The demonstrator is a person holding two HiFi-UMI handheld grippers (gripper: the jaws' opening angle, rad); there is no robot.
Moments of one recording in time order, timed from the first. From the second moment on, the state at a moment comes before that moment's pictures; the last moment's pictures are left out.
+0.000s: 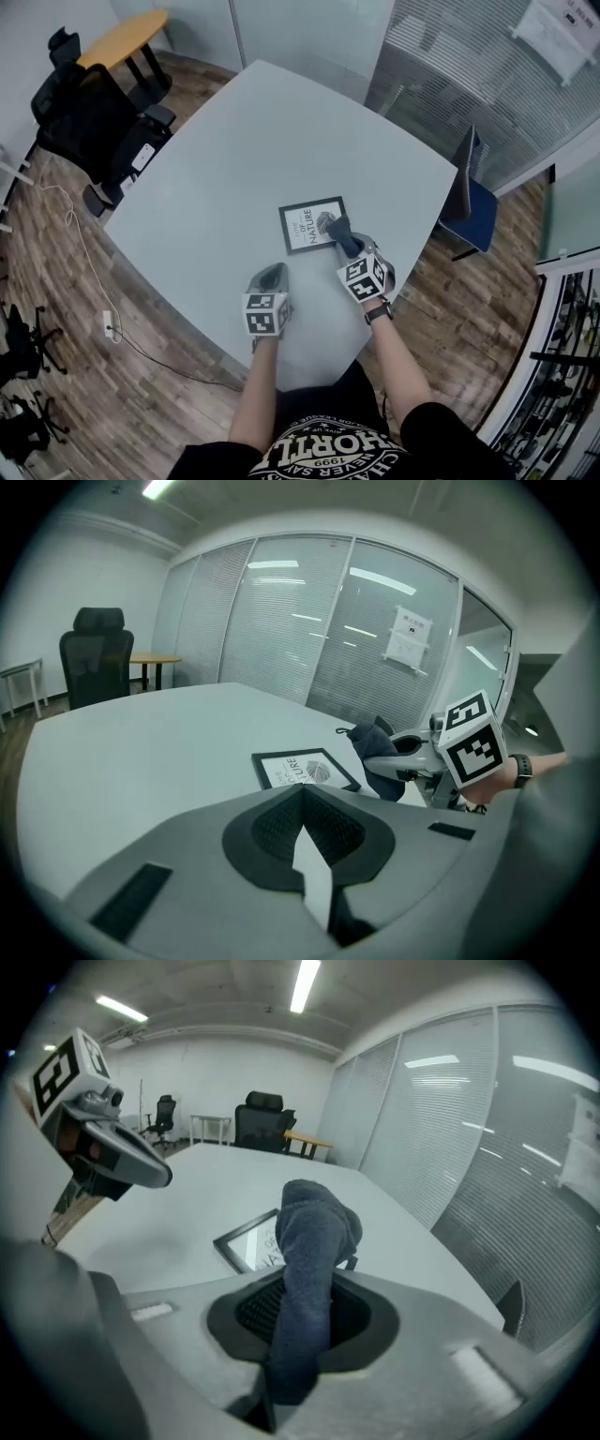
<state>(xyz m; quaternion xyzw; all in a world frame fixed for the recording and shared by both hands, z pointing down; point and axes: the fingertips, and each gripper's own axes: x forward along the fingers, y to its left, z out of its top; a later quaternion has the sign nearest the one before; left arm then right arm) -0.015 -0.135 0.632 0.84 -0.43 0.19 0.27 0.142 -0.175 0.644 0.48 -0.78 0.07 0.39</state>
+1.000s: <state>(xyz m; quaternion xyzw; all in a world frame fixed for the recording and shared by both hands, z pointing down) -0.059 -0.051 0.373 0.89 -0.45 0.05 0.04 0.114 -0.013 0.360 0.68 -0.73 -0.01 0.06</state>
